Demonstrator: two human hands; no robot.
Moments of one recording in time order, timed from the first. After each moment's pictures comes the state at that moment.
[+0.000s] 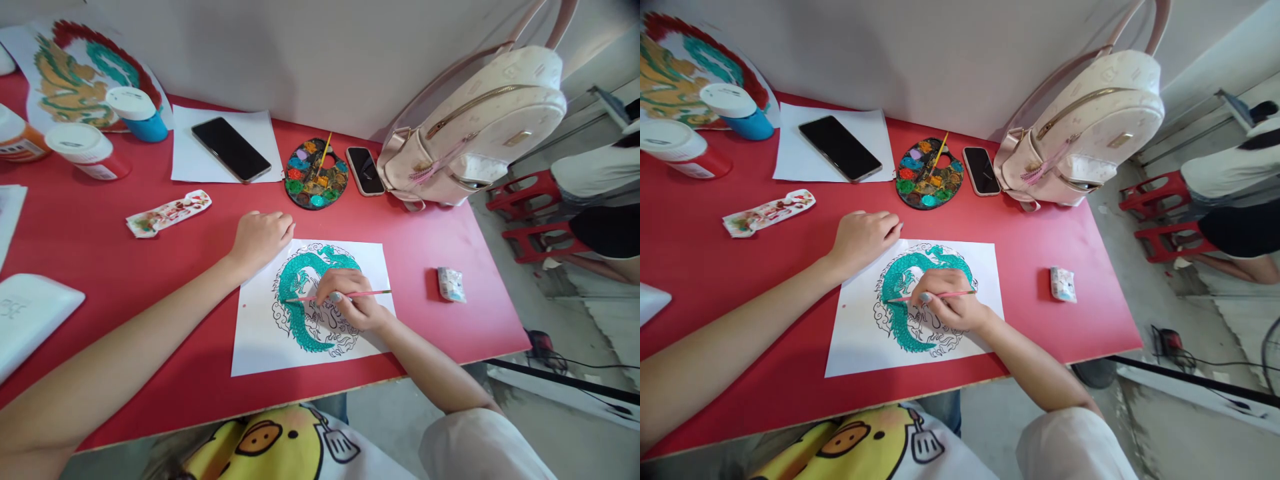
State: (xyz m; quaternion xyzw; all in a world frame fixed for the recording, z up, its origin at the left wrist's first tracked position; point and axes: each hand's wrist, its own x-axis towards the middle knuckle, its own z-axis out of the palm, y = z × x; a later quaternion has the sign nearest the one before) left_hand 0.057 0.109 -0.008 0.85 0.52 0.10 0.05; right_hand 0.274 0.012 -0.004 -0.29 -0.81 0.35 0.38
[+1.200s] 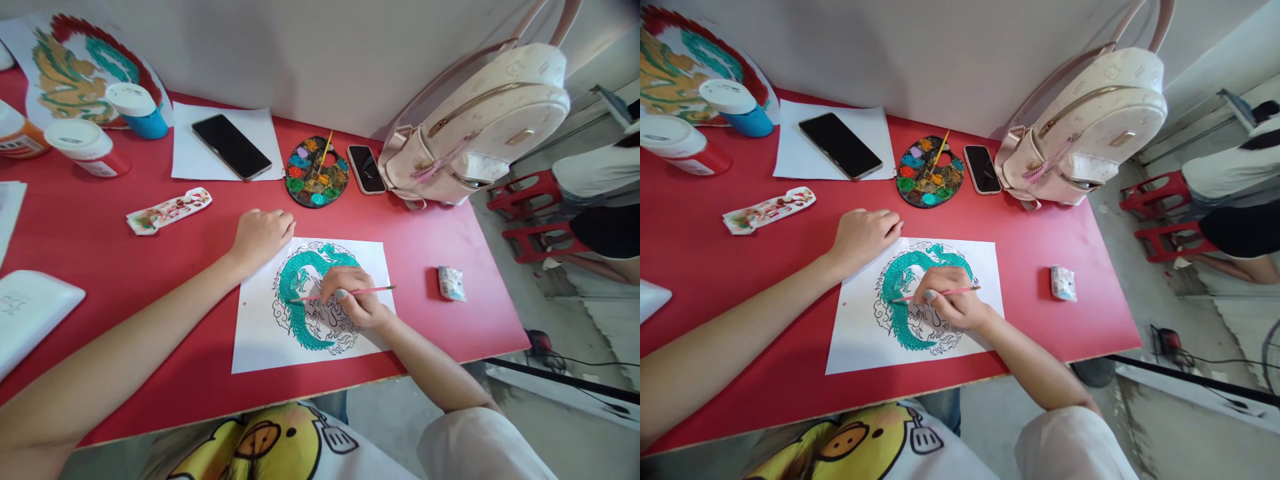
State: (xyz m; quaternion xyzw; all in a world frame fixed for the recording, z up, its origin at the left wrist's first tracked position) left_hand 0.058 0.110 -0.008 0.84 0.53 0.09 0.04; right_hand 0.271 0.014 0.001 -0.26 -0.80 0.34 0.42
